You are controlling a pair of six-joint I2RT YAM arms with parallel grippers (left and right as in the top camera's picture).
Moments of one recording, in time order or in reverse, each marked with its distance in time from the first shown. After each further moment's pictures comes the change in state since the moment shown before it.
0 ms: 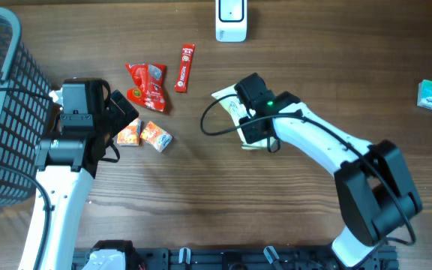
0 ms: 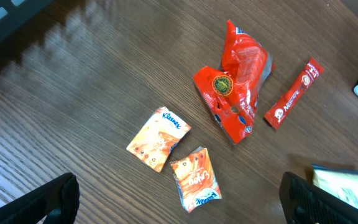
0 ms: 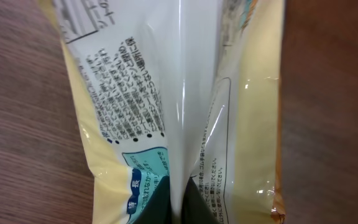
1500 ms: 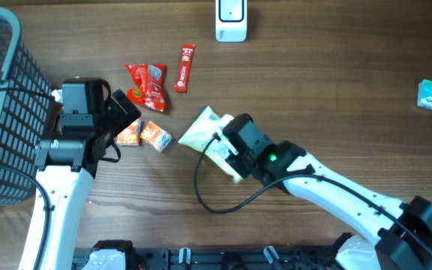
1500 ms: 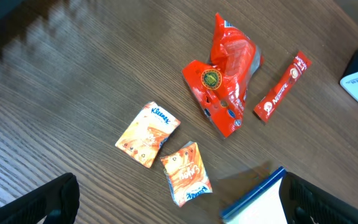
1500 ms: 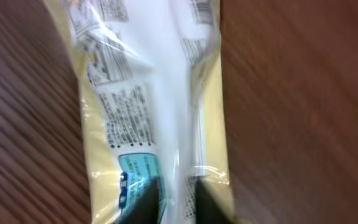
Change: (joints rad) left arm 0.000 0.000 0.000 0.008 0.046 0.003; right arm 0.218 -0.322 -0.325 0.247 -0.008 -0.235
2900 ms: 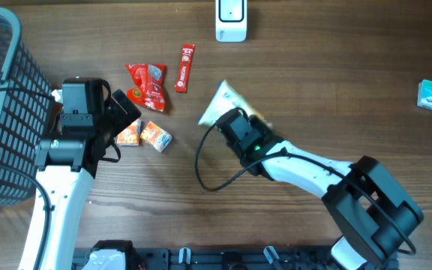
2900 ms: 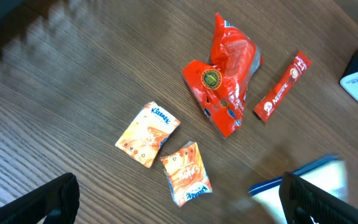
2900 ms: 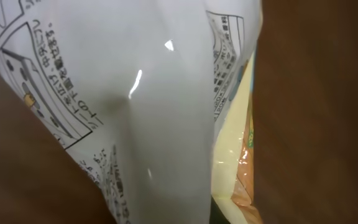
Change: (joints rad) left arm 0.000 0.000 0.000 0.000 0.000 0.000; right arm -0.037 0.259 0.016 0.289 0.317 -0.097
